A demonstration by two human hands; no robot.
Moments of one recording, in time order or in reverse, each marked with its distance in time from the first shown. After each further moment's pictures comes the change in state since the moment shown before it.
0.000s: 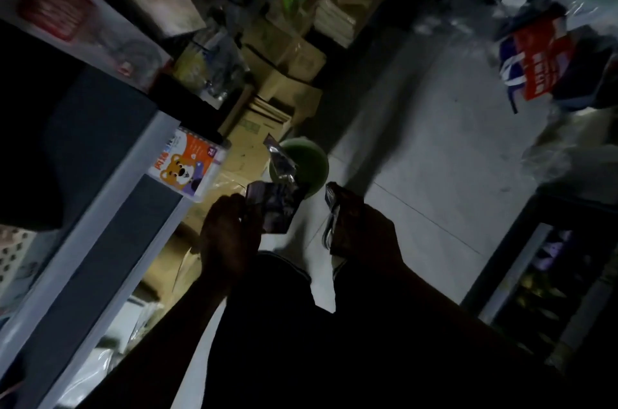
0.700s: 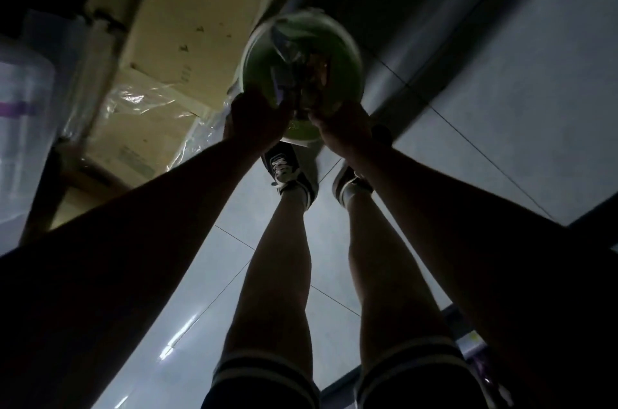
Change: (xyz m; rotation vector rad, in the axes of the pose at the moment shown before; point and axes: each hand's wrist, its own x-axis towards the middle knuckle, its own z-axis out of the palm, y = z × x) left_hand 0.193 -0.118 0.369 0.094 -0.493 -0.370; right_hand 0.355 0.125 0.226 -0.059 -0.309 0.208
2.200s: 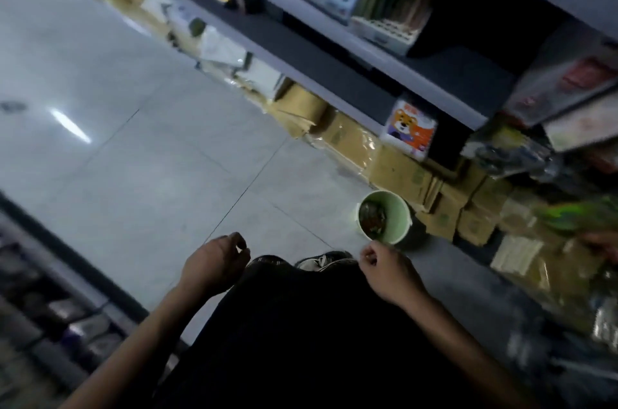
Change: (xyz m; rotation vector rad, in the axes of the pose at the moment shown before) left_hand -0.724 -0.029 0.023 -0.859 0.411 -0.730; right_hand -0.523 -0.063 -0.137 -1.435 -0.415 -0.982
